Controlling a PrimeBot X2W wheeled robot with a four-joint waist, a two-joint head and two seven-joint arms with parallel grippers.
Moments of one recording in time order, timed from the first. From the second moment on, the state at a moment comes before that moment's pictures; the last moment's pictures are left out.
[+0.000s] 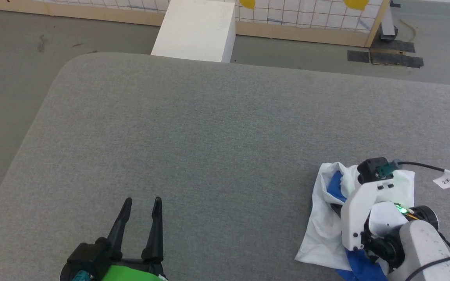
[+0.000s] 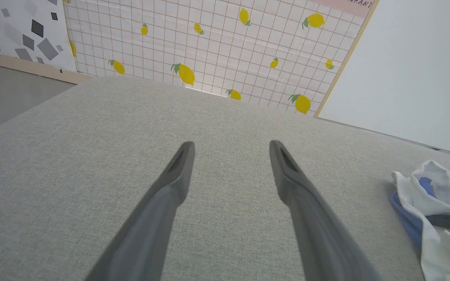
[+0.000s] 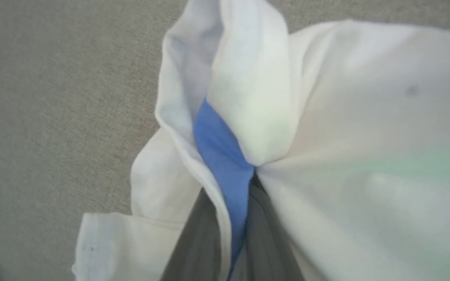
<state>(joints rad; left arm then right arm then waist) 0.14 0.06 -0.11 -0.05 -0.28 -0.10 -0.26 -0.22 -0.10 0.05 0.25 0.25 0.13 0.74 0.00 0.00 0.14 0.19</state>
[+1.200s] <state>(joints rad) 0.18 0.05 -0.11 -0.04 -0.30 -0.10 -0.26 0.04 -0.07 -0.25 -0.16 0.45 0.13 0.79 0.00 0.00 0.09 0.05</state>
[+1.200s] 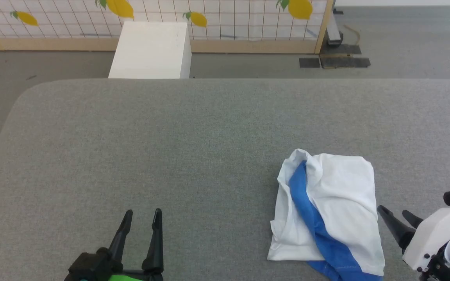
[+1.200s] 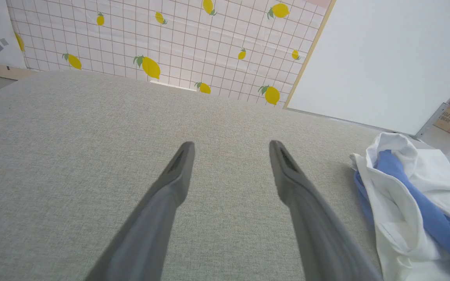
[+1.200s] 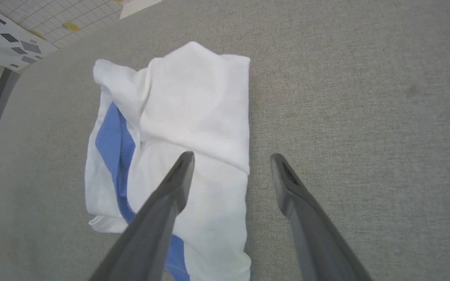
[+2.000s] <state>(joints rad) 0.11 0.05 -0.14 -0.01 -0.29 -0.11 -0.26 -0.16 -0.12 -0.21 0.13 0.34 0.13 0.81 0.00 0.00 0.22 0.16</state>
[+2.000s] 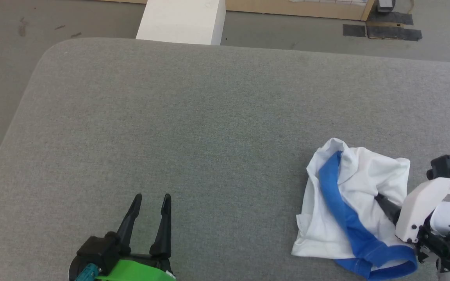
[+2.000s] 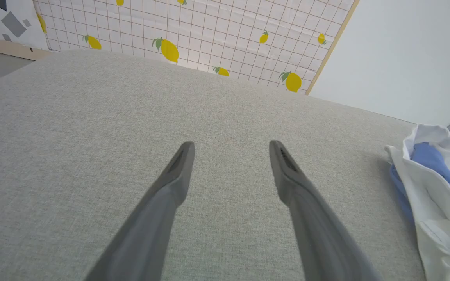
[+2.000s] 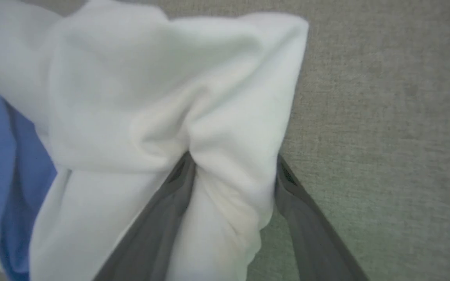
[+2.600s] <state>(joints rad) 0.10 0.05 -0.16 -0.02 -0.28 -0.11 -0.26 -0.20 -0.21 -0.04 0.05 0.36 0.13 0.75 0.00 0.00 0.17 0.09</state>
